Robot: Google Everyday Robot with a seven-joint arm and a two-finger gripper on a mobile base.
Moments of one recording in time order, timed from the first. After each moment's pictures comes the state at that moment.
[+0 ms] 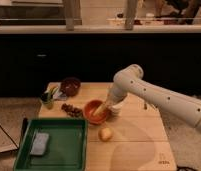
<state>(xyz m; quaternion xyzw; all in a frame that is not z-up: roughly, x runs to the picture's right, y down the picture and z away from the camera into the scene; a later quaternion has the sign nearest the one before) 0.070 0.077 0.792 -0.22 -0.16 -0.12 0.95</state>
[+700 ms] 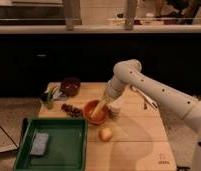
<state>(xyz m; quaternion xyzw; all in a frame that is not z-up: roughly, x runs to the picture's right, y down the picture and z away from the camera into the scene) 0.048 0.069 0.800 -0.25 -0.25 -0.23 0.91</state>
